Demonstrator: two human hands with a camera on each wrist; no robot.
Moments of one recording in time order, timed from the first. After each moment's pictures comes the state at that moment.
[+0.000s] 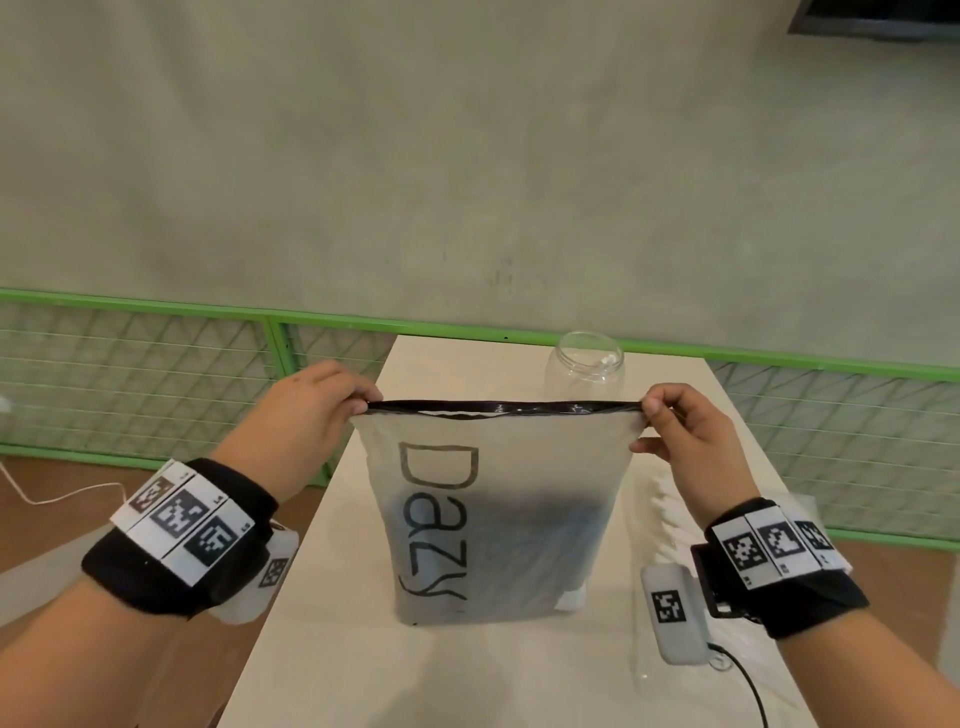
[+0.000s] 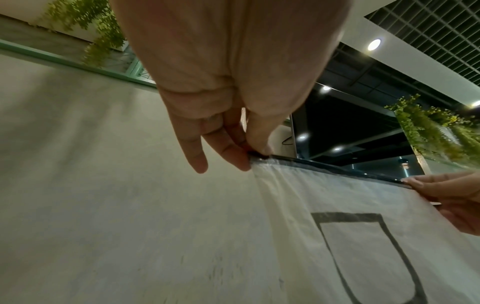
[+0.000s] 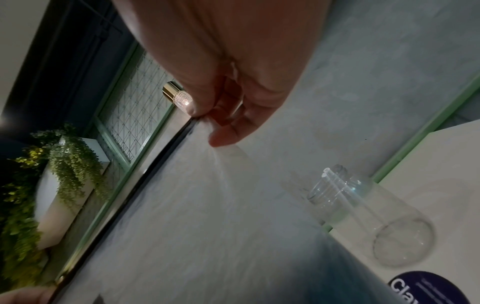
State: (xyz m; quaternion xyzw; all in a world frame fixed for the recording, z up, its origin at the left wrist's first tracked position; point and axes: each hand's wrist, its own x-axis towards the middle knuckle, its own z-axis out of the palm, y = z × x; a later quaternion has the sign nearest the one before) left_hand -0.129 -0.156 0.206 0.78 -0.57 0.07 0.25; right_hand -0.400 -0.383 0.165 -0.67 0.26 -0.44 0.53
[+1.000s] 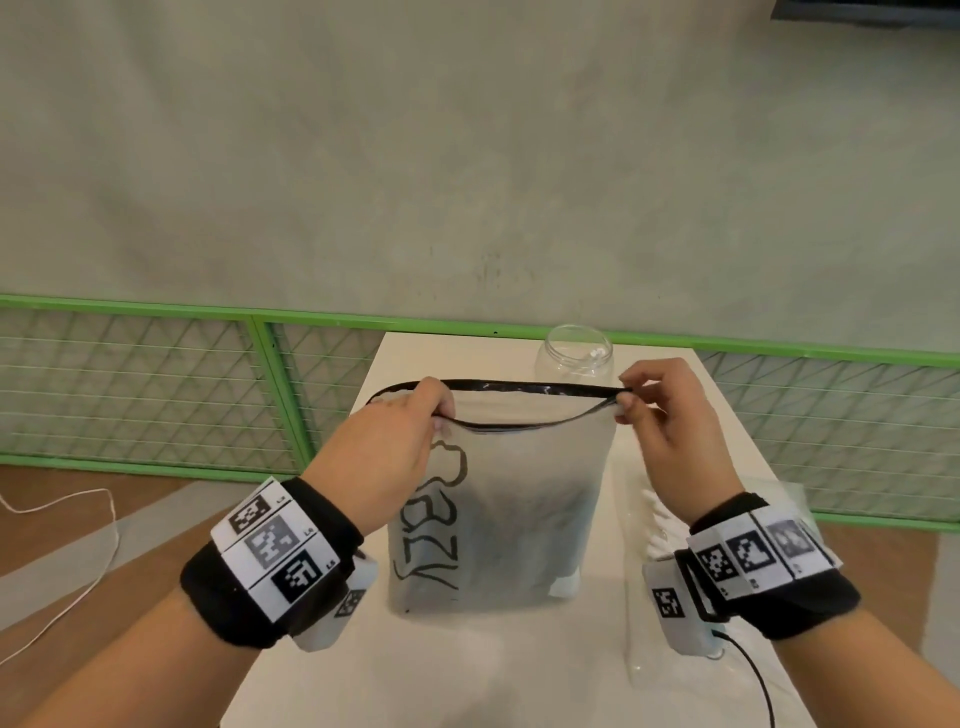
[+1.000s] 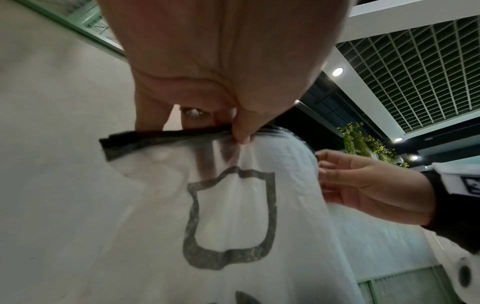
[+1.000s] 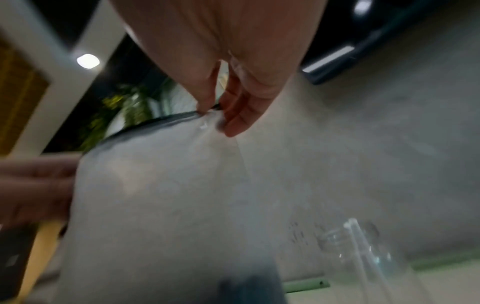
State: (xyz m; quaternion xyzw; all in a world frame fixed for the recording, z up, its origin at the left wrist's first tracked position) left_hand -0.192 -0.192 0.199 0.76 -0.61 0.01 0.23; right_hand -0.399 -0.371 0.176 -0.79 0.21 -0.46 0.34
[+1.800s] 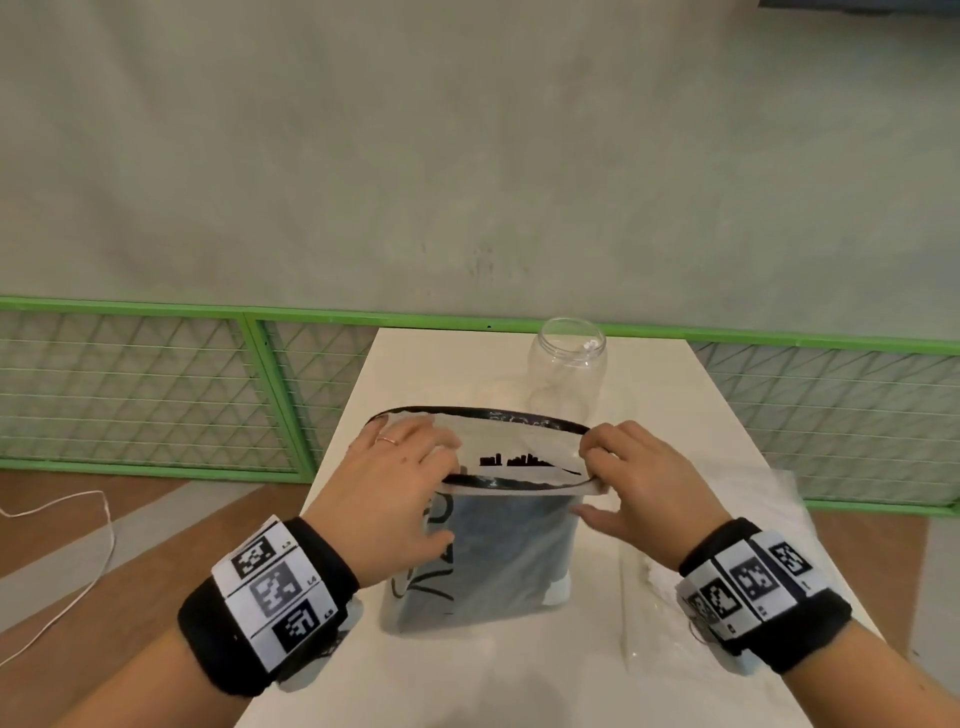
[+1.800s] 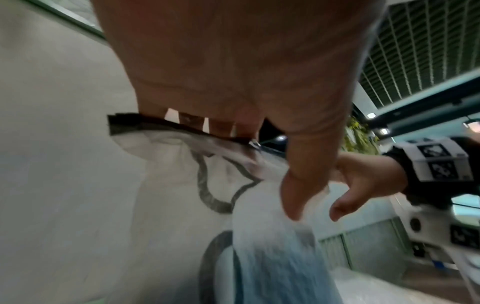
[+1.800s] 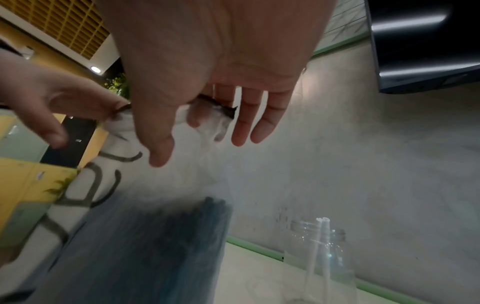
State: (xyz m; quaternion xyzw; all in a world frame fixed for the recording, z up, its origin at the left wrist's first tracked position) left_hand -0.204 -0.177 0.171 0.73 -0.68 0.06 0.06; right_hand -0.418 -0.359 0.146 -0.97 0.14 -0.20 -0.04
